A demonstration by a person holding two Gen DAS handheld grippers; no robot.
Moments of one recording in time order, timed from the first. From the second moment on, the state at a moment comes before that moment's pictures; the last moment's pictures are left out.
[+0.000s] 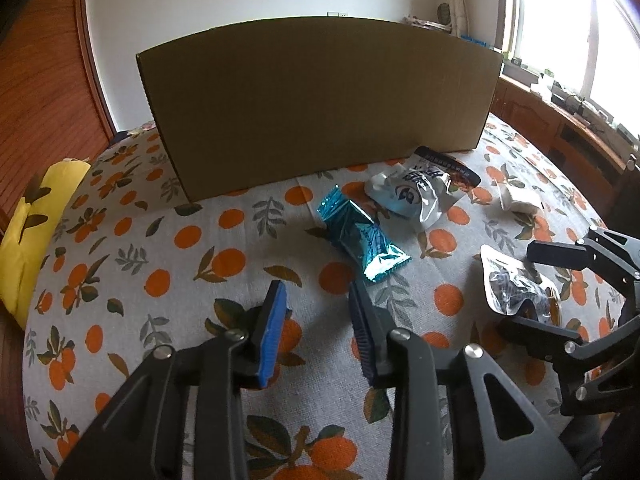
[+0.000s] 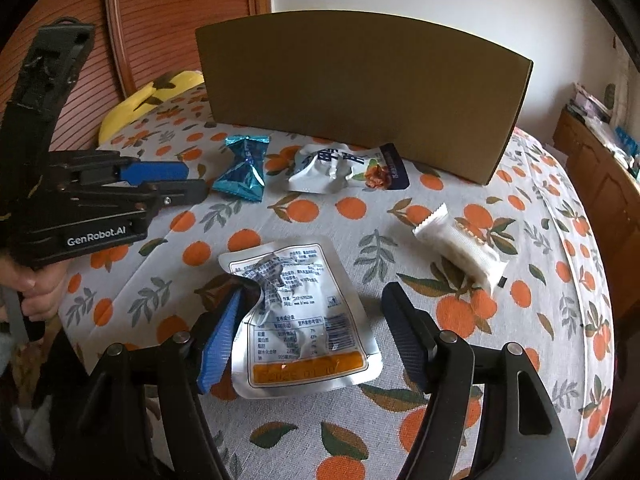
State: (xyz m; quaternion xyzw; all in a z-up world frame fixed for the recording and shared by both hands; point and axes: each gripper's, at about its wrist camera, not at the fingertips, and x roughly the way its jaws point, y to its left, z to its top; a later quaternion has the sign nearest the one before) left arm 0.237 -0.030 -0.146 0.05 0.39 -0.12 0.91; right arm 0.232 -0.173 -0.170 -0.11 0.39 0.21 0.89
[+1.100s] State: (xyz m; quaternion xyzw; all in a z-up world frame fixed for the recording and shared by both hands) left arm 0.292 -0.057 -0.139 -0.02 0.43 -0.10 0.90; right arm 0.219 -0.177 -0.171 -0.09 0.35 0.20 0.91
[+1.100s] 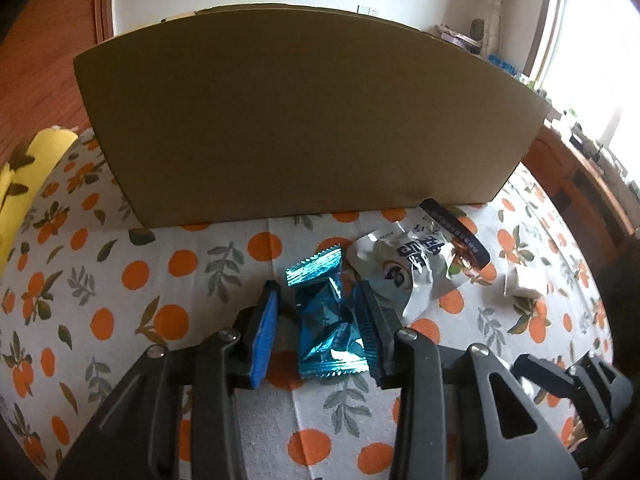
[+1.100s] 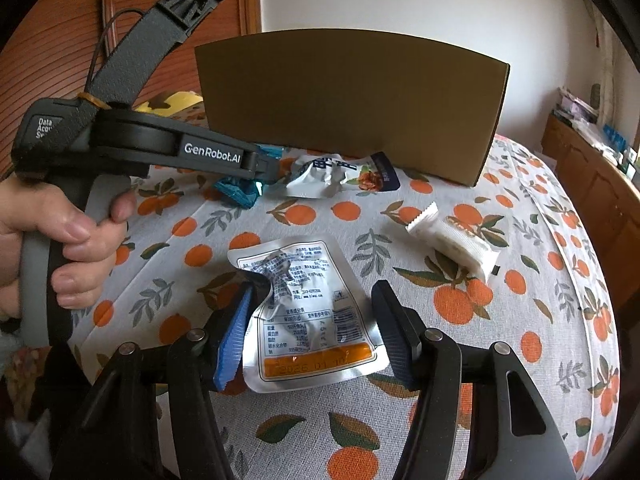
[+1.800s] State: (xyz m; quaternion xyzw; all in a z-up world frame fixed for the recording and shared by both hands) left arm 0.286 -0.061 -0.142 0.02 0.42 -0.11 0.90; right arm 0.219 -0.177 -0.171 -0.09 0.35 0.20 0.91
